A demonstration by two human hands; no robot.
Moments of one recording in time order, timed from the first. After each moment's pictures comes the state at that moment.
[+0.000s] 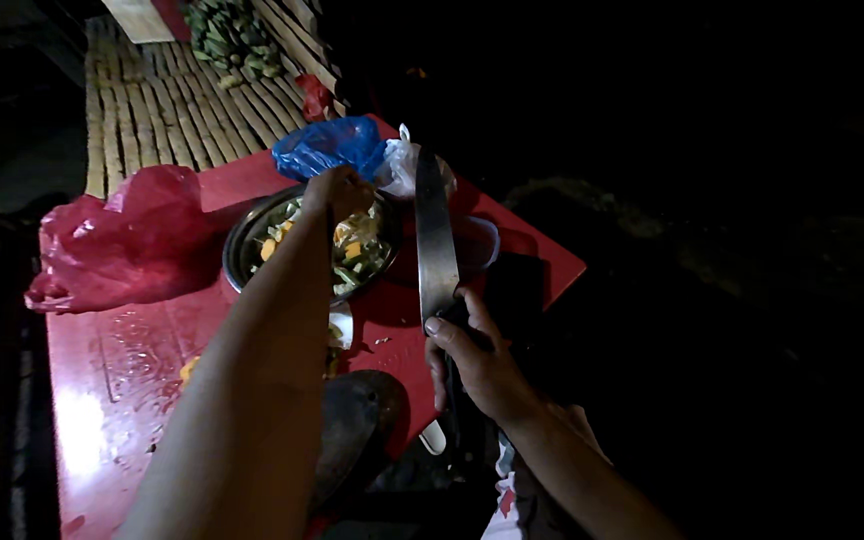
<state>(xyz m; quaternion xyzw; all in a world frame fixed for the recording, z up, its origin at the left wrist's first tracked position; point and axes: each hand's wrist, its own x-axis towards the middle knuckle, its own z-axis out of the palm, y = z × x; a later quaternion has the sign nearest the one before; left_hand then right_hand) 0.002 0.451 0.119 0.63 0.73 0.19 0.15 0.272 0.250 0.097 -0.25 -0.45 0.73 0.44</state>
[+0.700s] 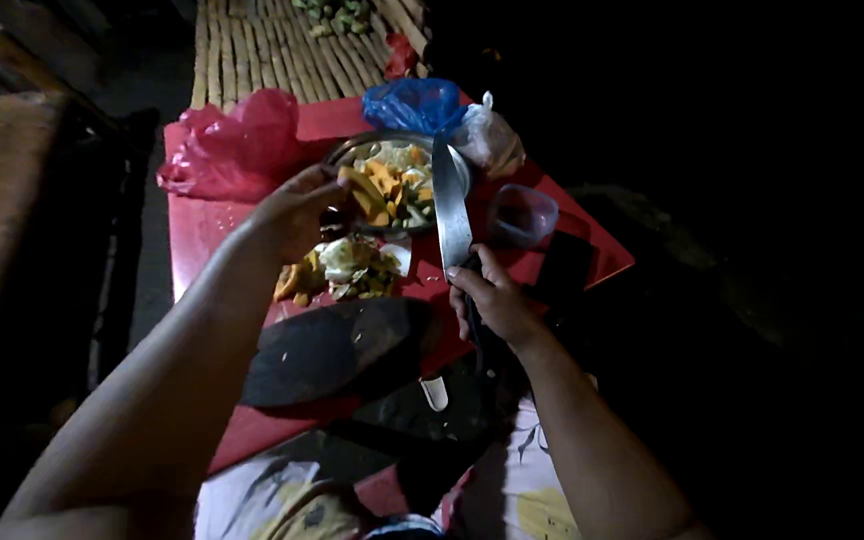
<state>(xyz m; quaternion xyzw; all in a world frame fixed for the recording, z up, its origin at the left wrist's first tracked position) -0.029 0.216 0.146 0.45 0.63 0.47 0.42 0.249 0.238 0.096 -0.31 -0.57 0.71 0.27</state>
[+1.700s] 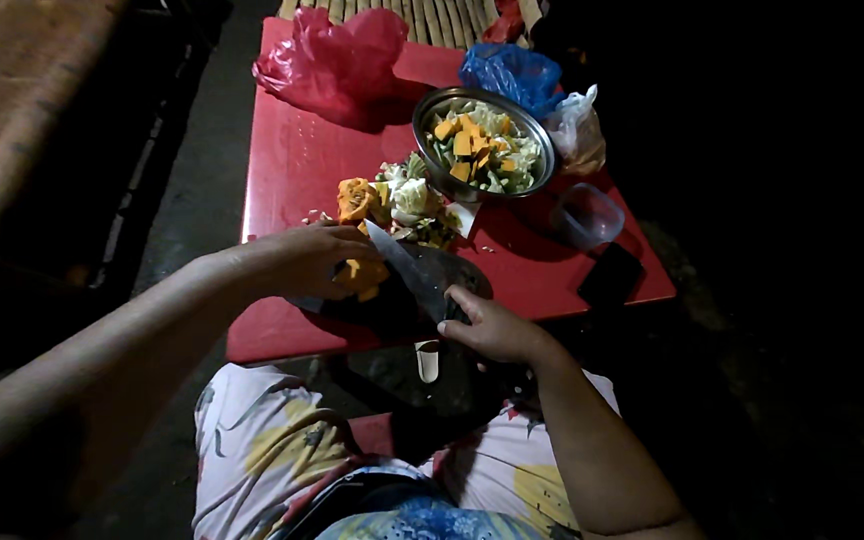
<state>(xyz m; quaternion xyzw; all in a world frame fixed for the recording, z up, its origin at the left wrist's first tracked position) -0.060 0.062 0.094 0.75 0.65 0.06 0.14 0.214 0.197 0.075 -0.26 -0.78 0.55 -0.16</state>
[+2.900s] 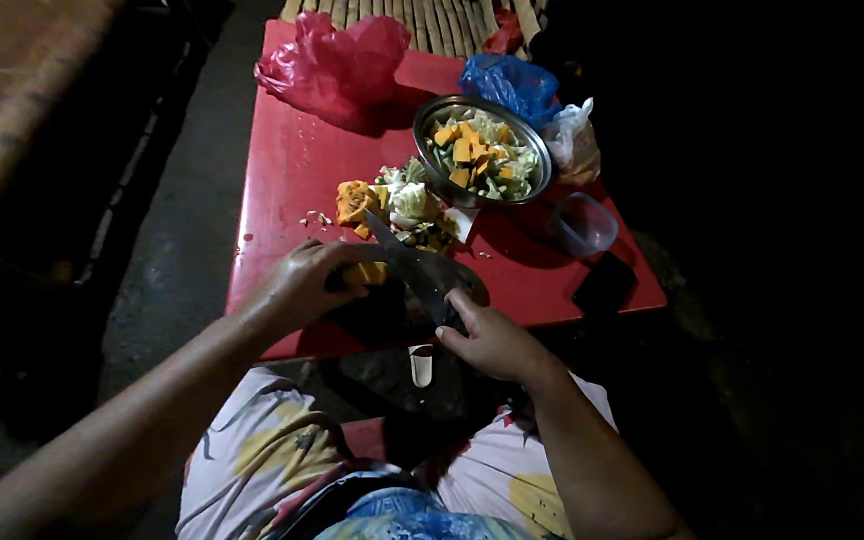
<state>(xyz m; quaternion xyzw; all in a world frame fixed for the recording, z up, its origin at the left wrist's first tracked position) -0.036 0.032 0.049 0.64 0.72 0.28 0.04 0.217 0.184 0.085 -0.26 -0.87 0.40 -0.14</state>
